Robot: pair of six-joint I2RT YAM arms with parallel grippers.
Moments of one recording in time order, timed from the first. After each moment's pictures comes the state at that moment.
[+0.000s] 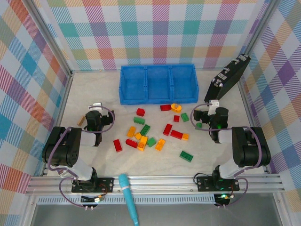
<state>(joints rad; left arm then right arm) -0.07 1.58 0.39 0.76 -0.15 -0.11 0.00 1.55 0.41 0.70 -0.16 0.03</state>
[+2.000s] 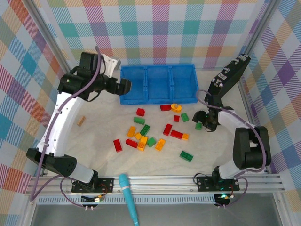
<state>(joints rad) -0.34 1.48 1.85 -1.11 0.16 0.02 0.09 1.53 0.87 -0.55 -0.13 0.51</state>
